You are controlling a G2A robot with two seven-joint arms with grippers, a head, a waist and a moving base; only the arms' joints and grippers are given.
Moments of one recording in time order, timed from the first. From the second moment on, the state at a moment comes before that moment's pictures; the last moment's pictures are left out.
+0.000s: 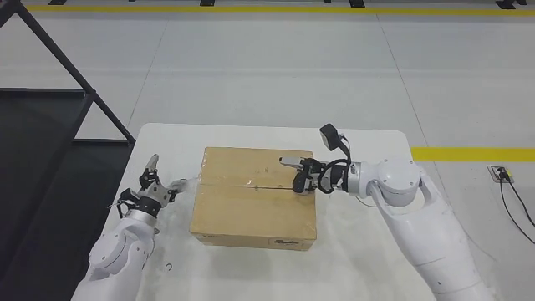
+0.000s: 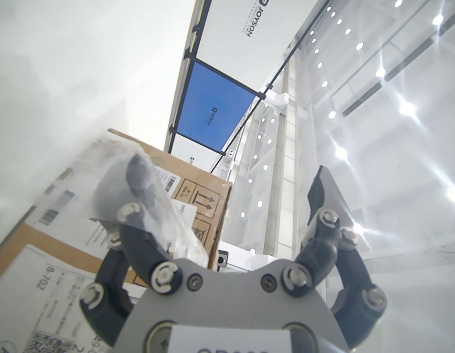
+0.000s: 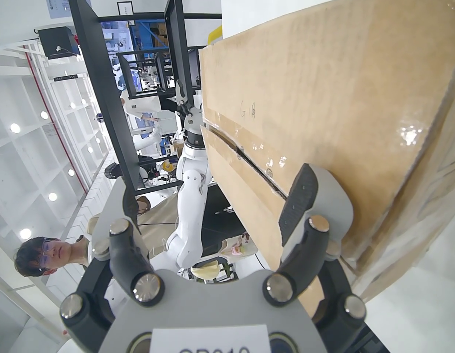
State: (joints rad) left arm 1.10 -1.18 -1.50 -1.34 -0.80 0.01 -0.22; right arm -0.63 -1.26 1.14 -1.30 0.16 0.24 1.03
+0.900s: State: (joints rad) left arm 1.23 -1.18 -1.58 -1.78 -0.58 -0.09 -0.06; right arm -0.61 -1.25 1.10 -1.26 0.18 0.22 1.02
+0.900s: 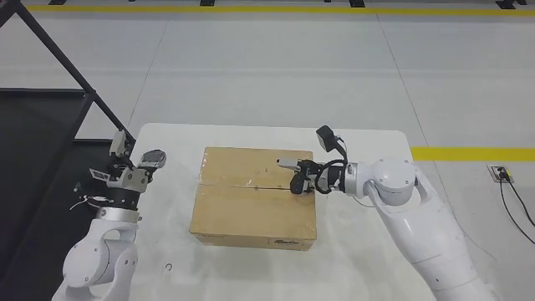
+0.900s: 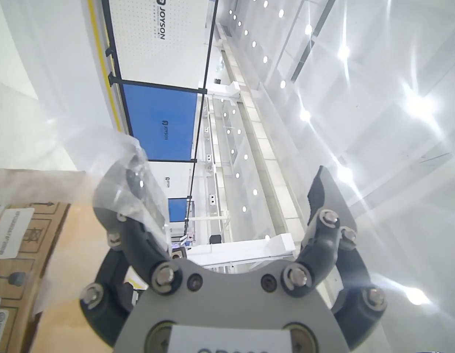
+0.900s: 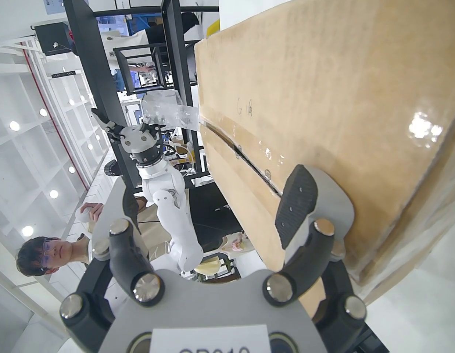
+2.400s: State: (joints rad) left arm 1.06 -1.23 -1.21 -1.85 -0.23 0.11 -0.15; right arm -0.65 -1.22 1.12 -1.29 0.21 0.22 1.03
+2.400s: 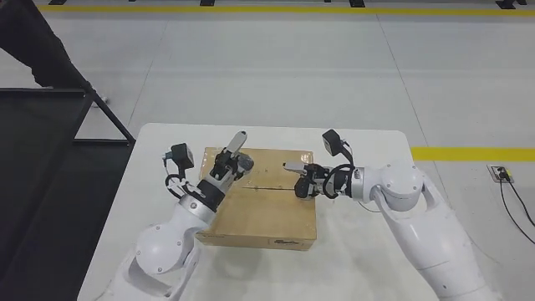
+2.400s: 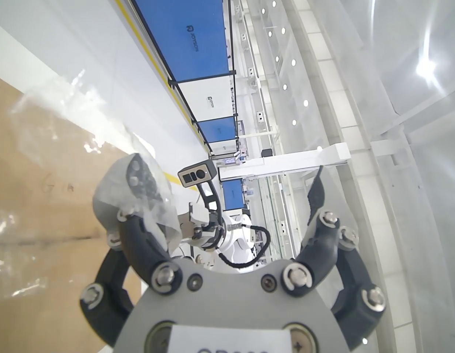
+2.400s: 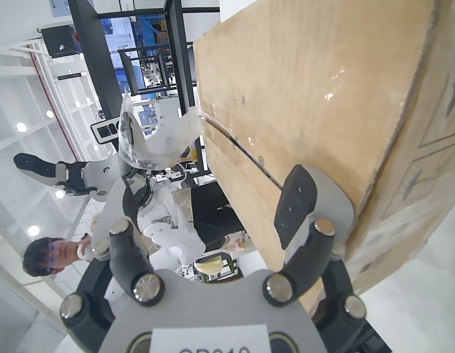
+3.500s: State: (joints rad) left arm 1.00 -1.26 -1.15 -1.77 -0.16 0.17 -0.23; right arm -0.63 -1.22 1.10 -1.27 0.23 0.19 1.03
